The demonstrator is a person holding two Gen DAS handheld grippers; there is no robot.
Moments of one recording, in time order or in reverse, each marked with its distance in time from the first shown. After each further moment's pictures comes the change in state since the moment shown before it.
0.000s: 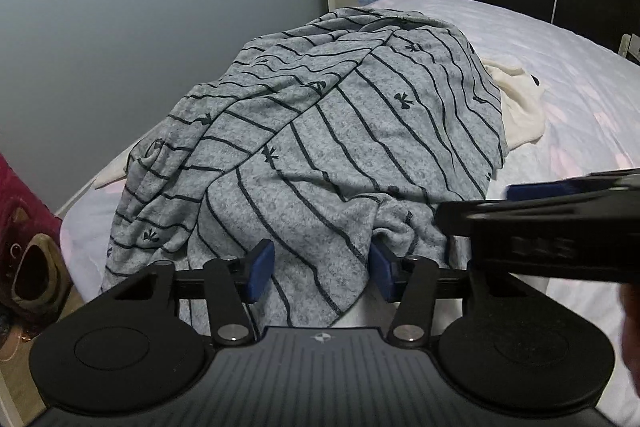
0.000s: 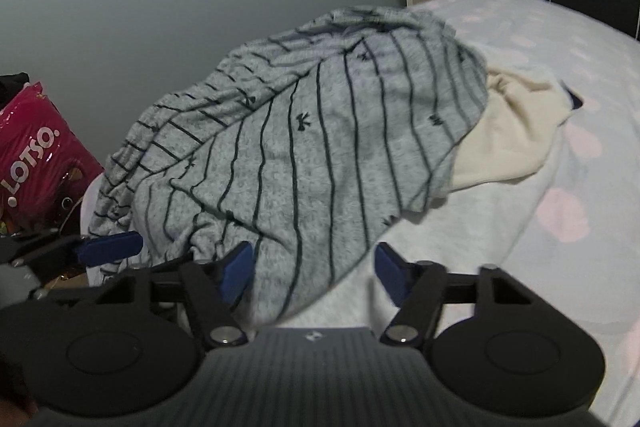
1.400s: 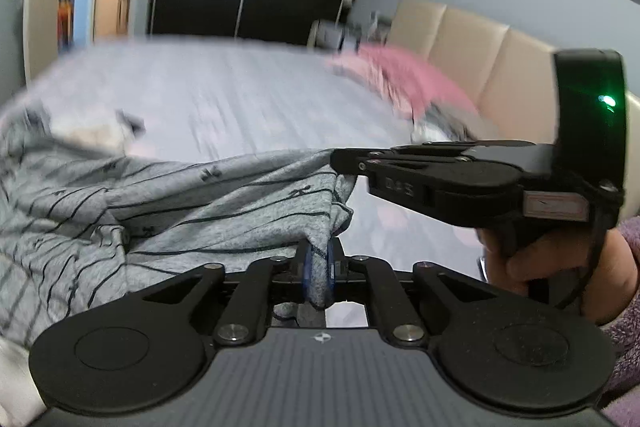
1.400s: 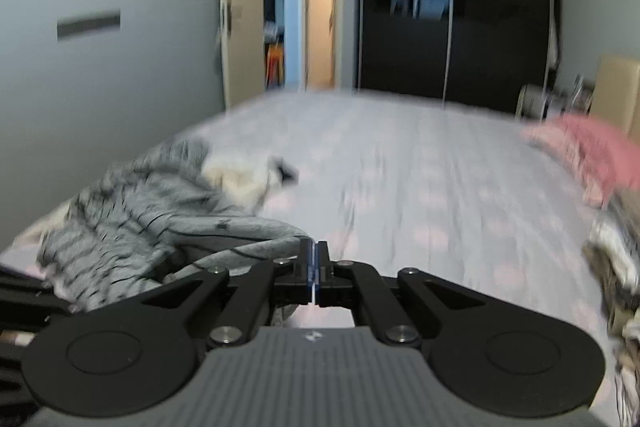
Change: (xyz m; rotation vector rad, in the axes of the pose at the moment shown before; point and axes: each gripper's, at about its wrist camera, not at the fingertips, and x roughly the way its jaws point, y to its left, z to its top) left arm -0.182 -0.179 -0.016 0.362 -0.025 -0.835; right arm -0.319 -0.110 -0.103 0.141 -0.292 -0.462
